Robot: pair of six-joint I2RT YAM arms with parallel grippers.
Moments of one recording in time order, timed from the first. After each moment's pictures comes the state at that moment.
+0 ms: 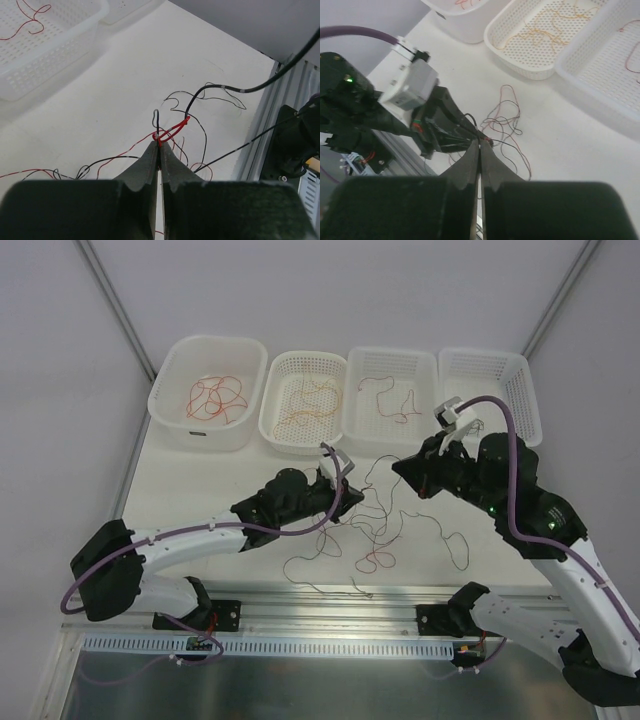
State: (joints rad) left arm -0.99 1.33 0.77 0.38 0.10 -0.18; right arm 0.68 0.87 1.28 -0.70 -0.13 0.23
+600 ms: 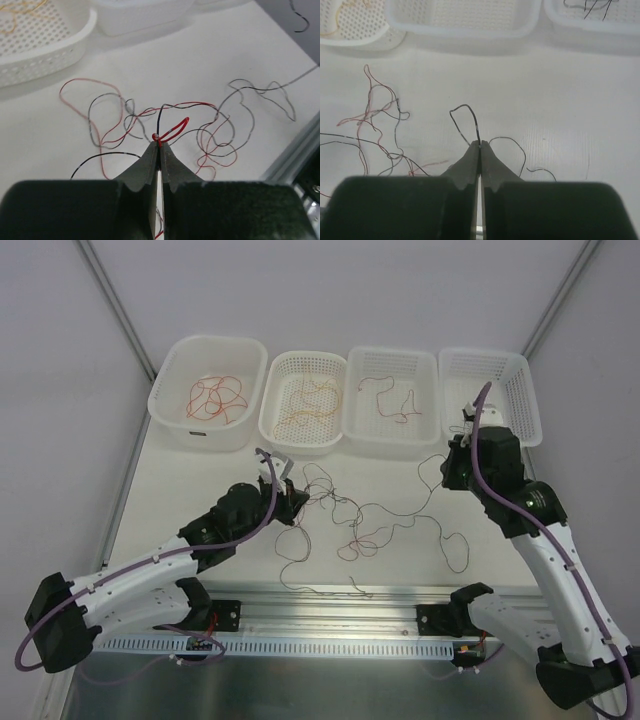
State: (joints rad) left arm -0.89 0.91 0.56 0.13 -0.11 -0.28; right arm 0.39 0.91 1.18 -0.86 0.20 0.26
